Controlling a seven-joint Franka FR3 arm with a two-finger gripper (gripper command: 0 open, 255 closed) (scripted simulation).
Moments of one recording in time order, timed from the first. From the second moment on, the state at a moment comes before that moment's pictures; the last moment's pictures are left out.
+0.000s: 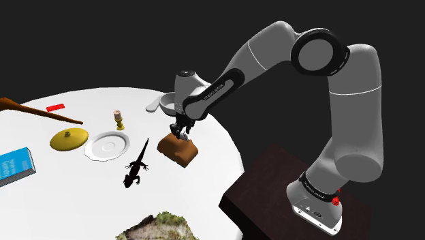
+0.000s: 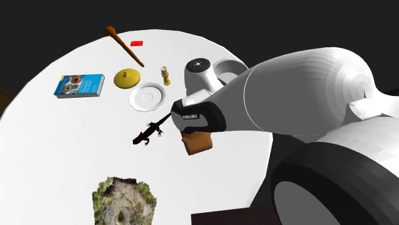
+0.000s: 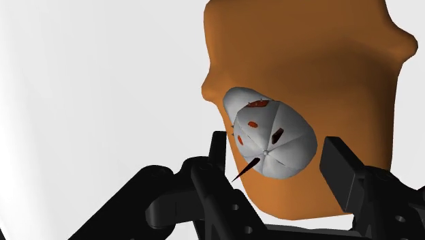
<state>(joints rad) 0.15 0.58 0.15 -1.93 -0.19 2.50 0.48</state>
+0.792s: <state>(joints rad) 0.14 0.47 0.17 -1.94 -0.16 2.39 0.46</state>
